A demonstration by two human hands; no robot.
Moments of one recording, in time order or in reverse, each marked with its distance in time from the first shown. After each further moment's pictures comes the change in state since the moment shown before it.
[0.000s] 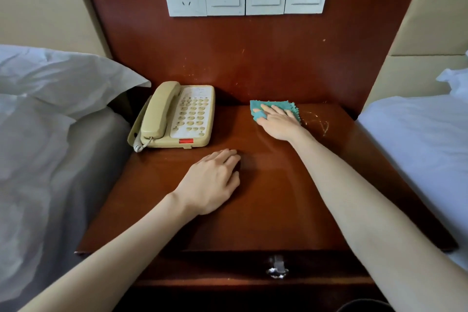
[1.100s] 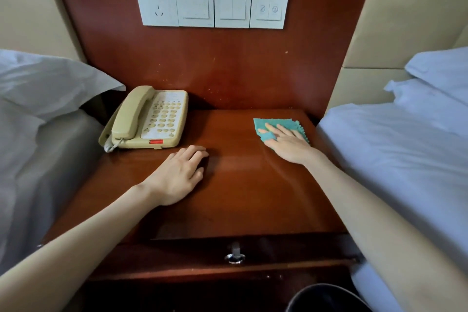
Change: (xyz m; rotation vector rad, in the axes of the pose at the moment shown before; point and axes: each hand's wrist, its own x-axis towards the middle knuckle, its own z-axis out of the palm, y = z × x) left_hand 0.007 -0.010 0.007 -0.065 -0.049 0.018; right_hand -0.102 0.072 -0.013 0.025 -0.051 0.000
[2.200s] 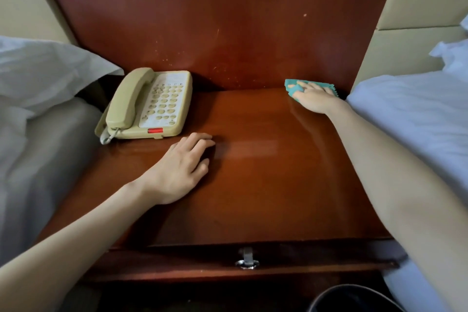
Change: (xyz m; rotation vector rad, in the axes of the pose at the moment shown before) left_hand 0.001 -0.002 0.002 -0.070 -0.001 0.001; right_hand 0.096 0.059 -0.022 0.045 0.077 0.217
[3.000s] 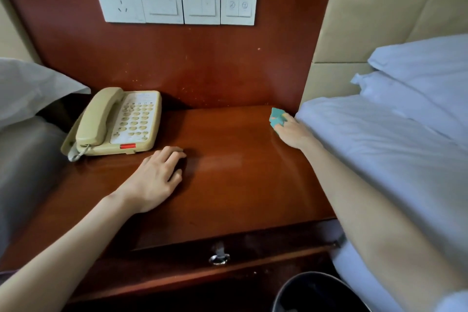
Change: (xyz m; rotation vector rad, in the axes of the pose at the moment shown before) left_hand 0.002 -0.001 0.003 0.015 0.034 0.002; right_hand -0.100 0.018 -0.001 0.194 0.062 0.233
